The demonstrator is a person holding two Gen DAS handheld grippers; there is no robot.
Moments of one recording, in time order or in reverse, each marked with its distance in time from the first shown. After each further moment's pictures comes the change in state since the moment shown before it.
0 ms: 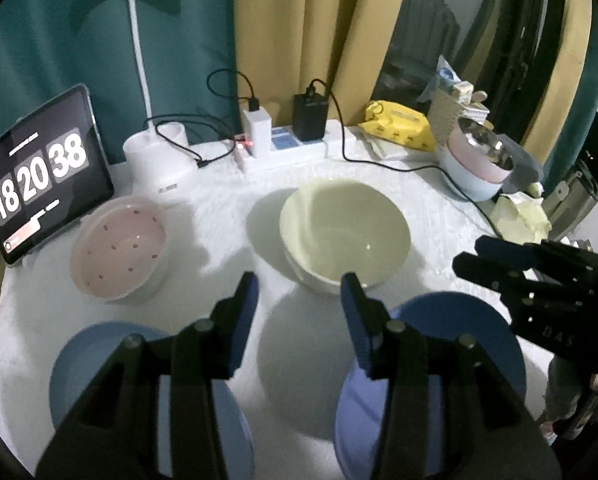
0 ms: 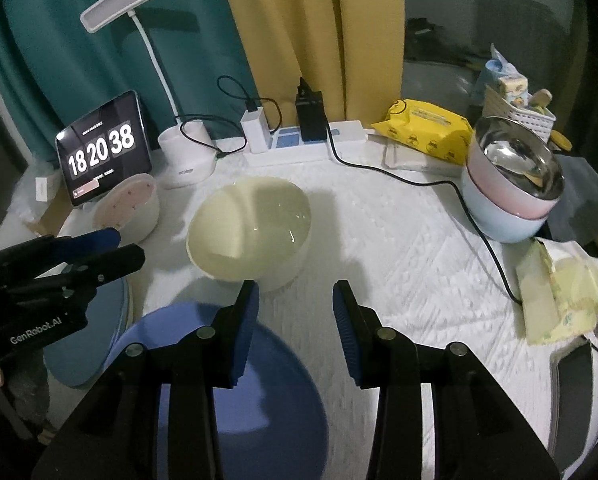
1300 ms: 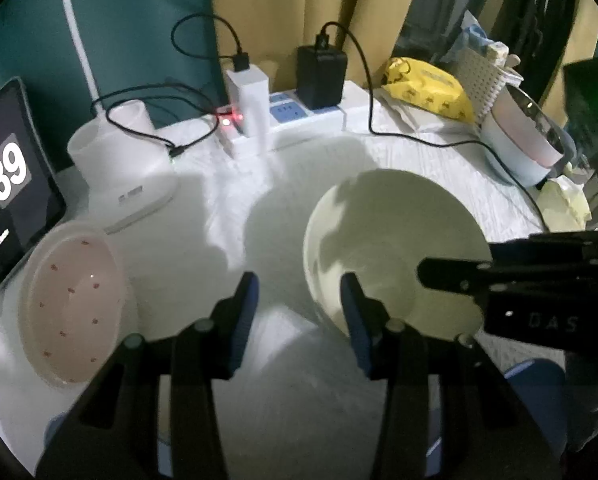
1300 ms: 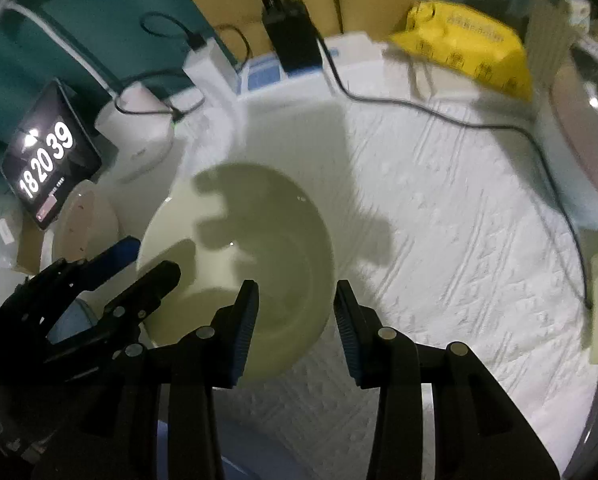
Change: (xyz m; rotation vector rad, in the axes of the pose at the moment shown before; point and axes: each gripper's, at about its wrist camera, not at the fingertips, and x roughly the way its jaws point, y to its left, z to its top) left arm 0.094 0.013 0.031 0.067 0.126 -0.015; right arm 0.117 -0.009 0.044 0.187 0.330 0.034
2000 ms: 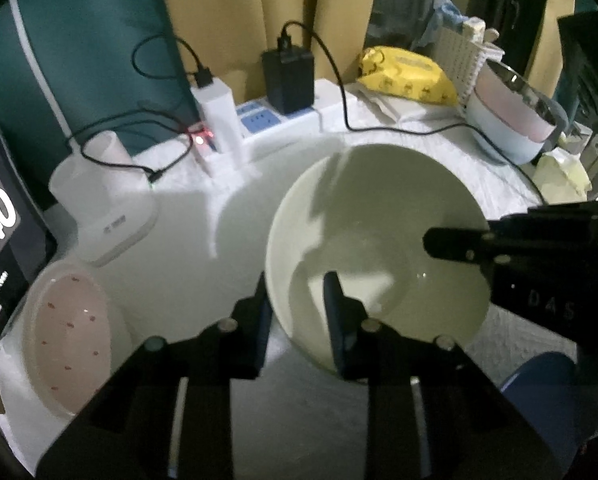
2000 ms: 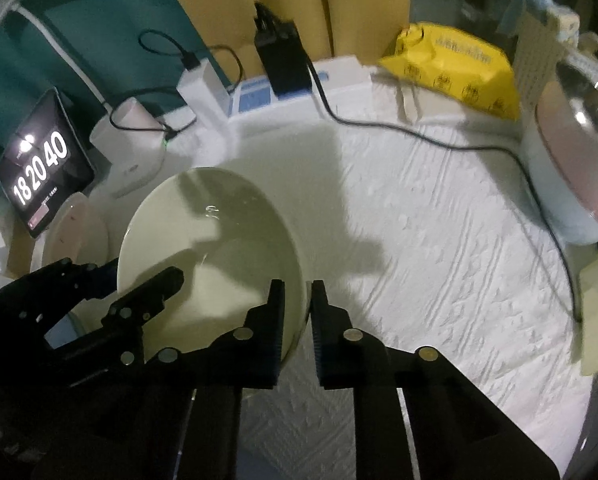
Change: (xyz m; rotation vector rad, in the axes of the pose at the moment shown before) left arm 0.002 -0.018 0.006 0.116 -0.016 0.020; right arm -0.009 -0.003 -0.004 -0.032 -0.130 -0.049
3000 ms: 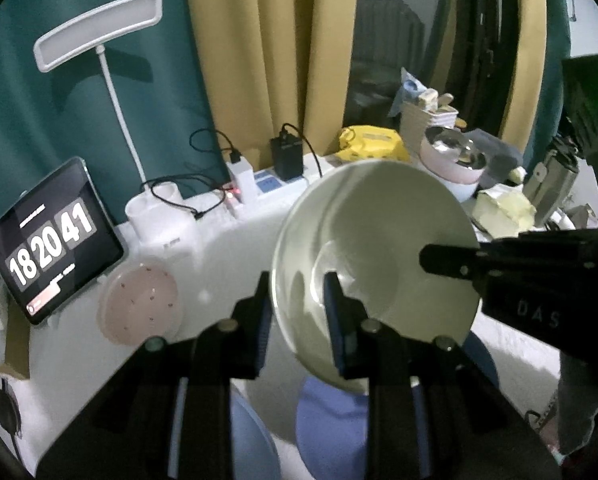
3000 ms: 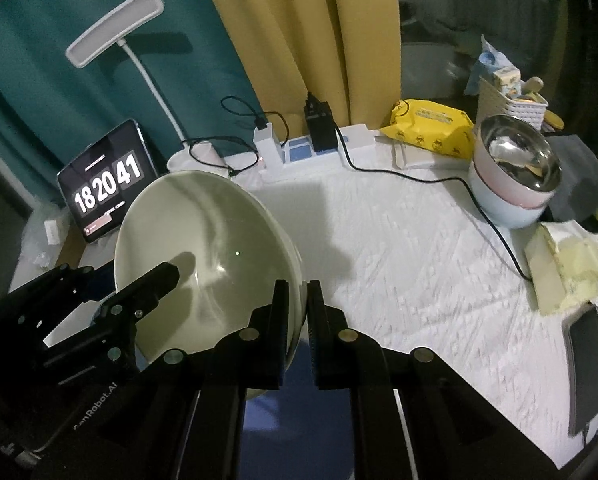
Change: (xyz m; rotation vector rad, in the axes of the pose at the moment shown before) left arm -0.139 -0.023 -0.042 -0.014 -0.210 0.022; right arm -0.114 0.034 -0.067 -0.012 -0.200 0.036
